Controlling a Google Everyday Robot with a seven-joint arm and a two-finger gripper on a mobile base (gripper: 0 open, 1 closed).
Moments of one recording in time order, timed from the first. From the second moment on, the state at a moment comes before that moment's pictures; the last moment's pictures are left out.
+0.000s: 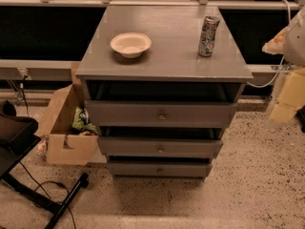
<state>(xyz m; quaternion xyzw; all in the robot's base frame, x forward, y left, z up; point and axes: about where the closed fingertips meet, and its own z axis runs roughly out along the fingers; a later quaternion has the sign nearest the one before) 0.438 -0.216 0.977 -0.60 0.78 -0.04 0.16</state>
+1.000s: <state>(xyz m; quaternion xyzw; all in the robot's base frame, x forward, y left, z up) 0.412 -0.208 0.896 -0.58 0.80 -0.02 0.15</state>
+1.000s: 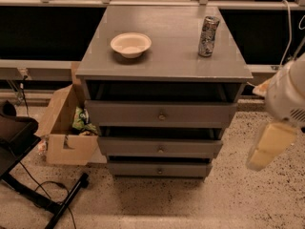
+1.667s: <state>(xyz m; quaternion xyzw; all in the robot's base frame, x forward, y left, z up) 0.396 -0.193 0.733 -0.55 0.83 0.01 0.13</state>
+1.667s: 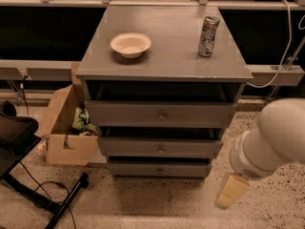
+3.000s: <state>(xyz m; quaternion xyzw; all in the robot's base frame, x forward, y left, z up) 0.458 -0.145 0.576 -0.58 0.81 0.00 0.08</state>
